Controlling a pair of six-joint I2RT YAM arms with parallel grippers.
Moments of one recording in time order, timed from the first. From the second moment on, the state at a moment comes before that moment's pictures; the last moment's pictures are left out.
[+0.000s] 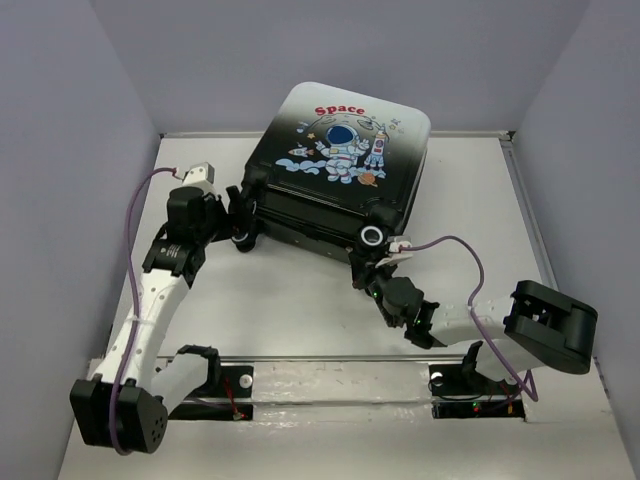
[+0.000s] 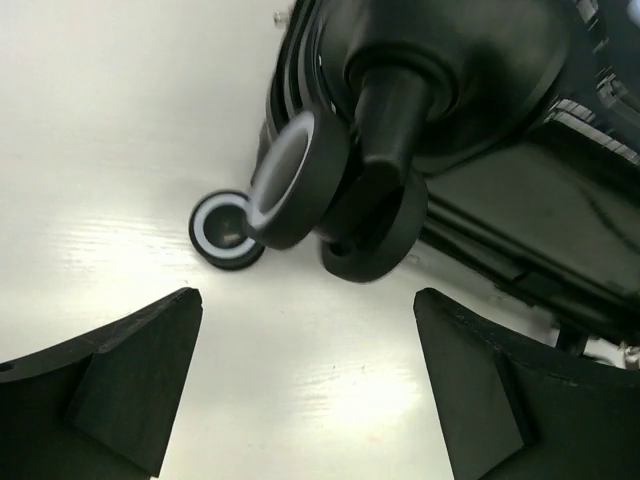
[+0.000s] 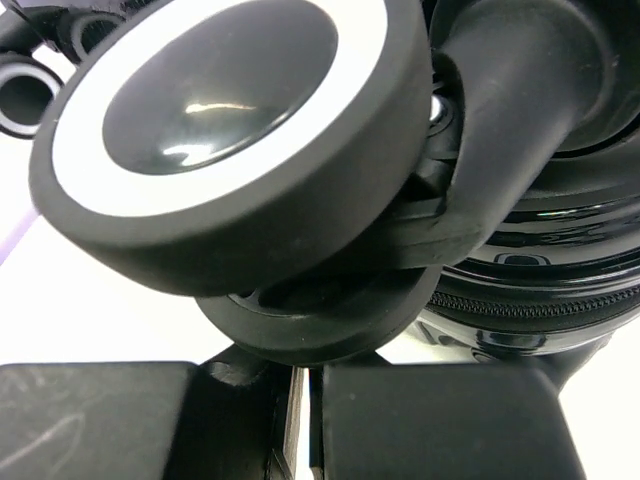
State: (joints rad) left arm -0.15 0.96 0.88 -0.39 0.03 -0.36; right arm 1.10 1.40 0.37 1.00 0.71 0.44
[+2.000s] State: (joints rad) left arm -0.52 0.78 0.59 -0.11 0.26 -0.80; right arm 1.11 1.39 0.63 0.56 0.30 0.53
